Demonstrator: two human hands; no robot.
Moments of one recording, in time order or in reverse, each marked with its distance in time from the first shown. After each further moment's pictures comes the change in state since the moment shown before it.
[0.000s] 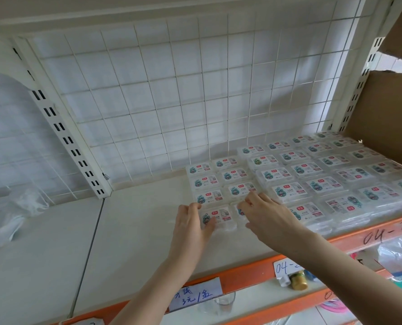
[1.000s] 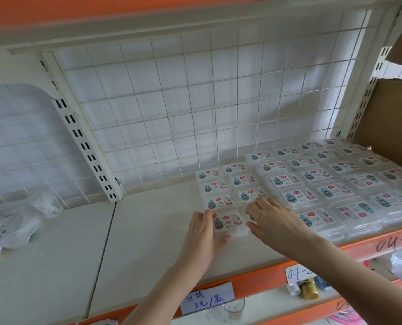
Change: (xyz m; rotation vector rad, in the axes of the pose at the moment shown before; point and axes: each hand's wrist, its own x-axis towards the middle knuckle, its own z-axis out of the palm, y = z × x) left_hand -0.004 -0.006 -0.007 0.031 -0.161 0.091; right_hand 0.003 -0.007 -0.002 0.140 0.087 0.068
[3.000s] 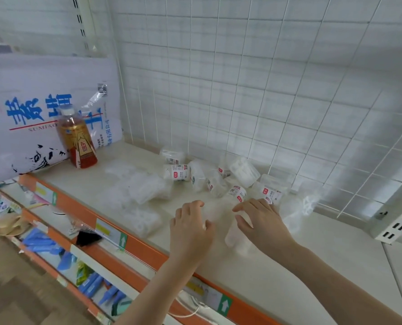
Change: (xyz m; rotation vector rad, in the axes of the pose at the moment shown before) left_hand -0.227 -0.407 -0.321 0.144 0.670 -0.664; right_hand 0.198 -0.568 0.088 0.332 0.036 -0.559
